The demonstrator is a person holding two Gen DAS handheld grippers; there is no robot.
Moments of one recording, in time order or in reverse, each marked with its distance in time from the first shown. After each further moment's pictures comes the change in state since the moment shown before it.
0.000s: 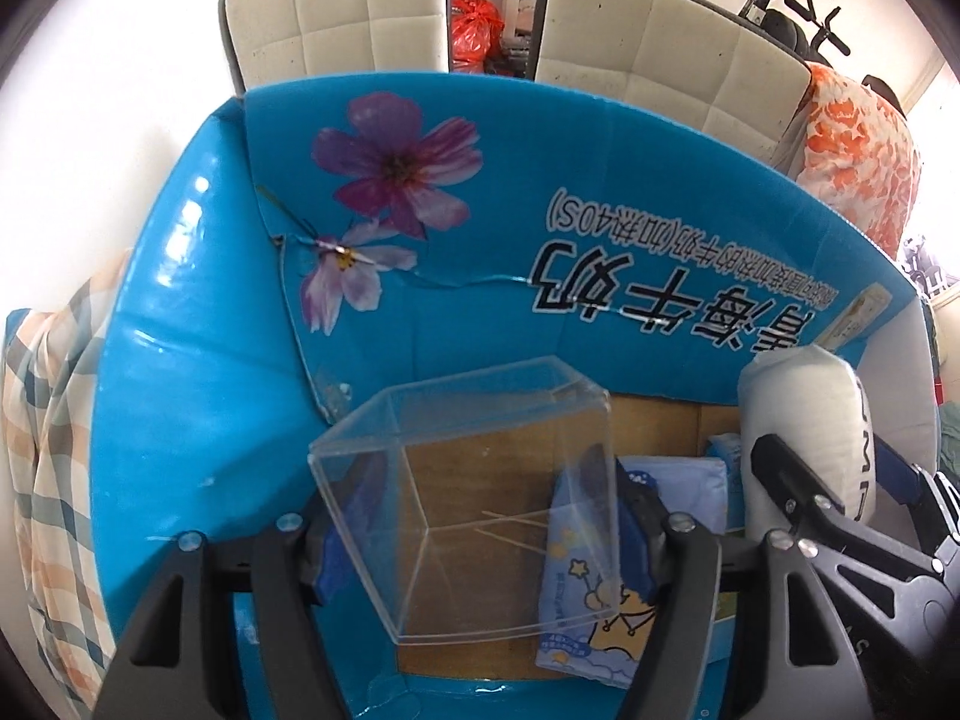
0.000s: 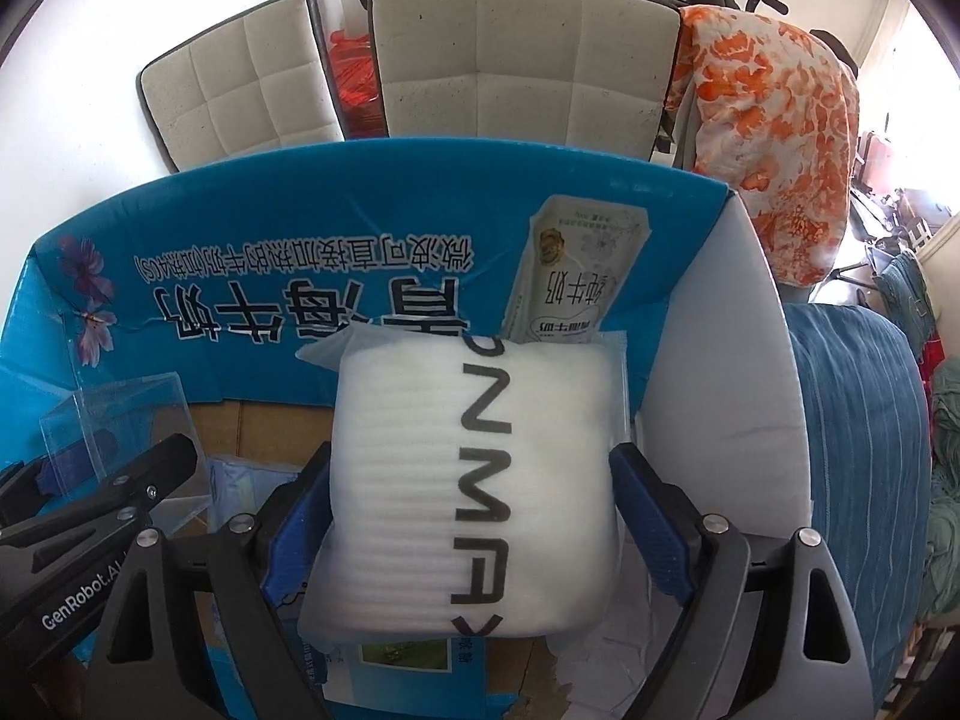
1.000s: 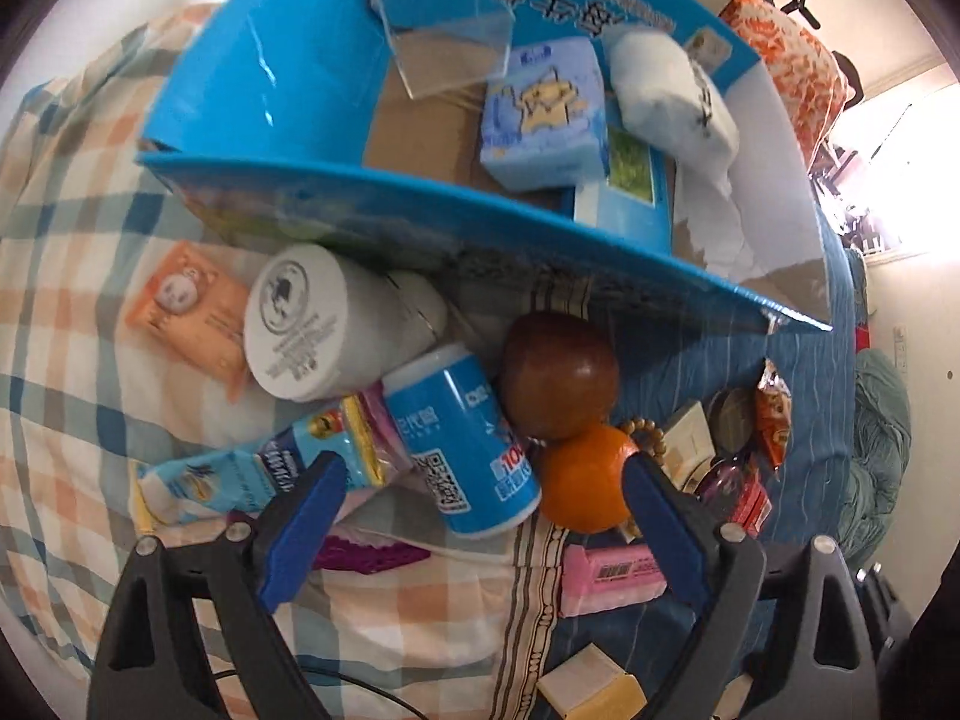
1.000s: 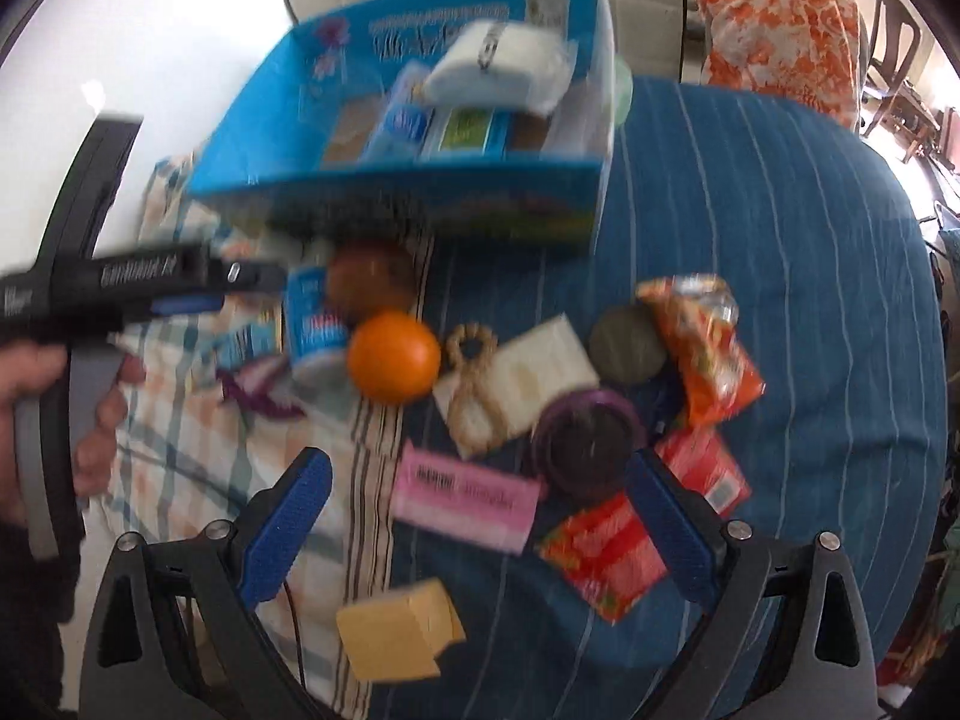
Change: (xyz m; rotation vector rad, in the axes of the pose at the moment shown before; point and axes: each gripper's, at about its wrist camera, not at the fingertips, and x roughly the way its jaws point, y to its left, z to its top) left arm -0.084 0.016 -0.220 -0.028 0.207 -0.195; right arm -0.154 -0.067 -0.268 -0.080 0.179 0.268
